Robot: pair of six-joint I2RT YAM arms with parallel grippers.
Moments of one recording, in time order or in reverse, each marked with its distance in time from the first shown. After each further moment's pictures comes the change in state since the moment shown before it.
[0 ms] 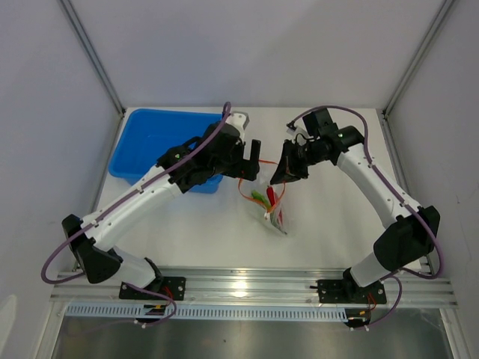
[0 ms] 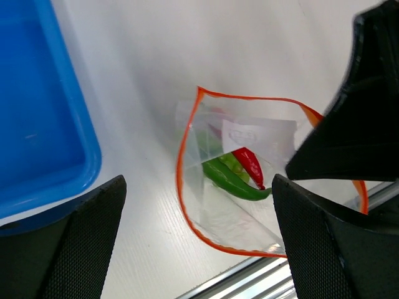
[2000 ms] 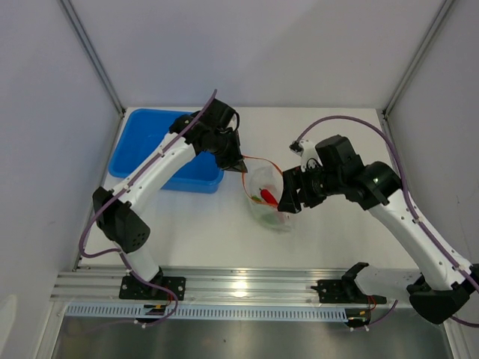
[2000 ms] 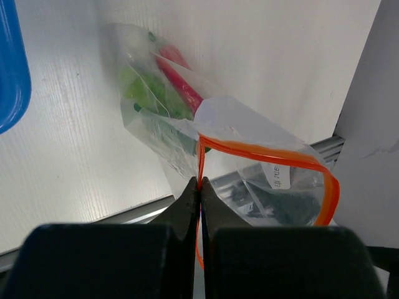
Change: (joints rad) left arm 0.256 0.276 0.234 -0.297 0.452 -0.370; right arm 0.208 -0.381 -0.108 -0.088 0.294 -0.279
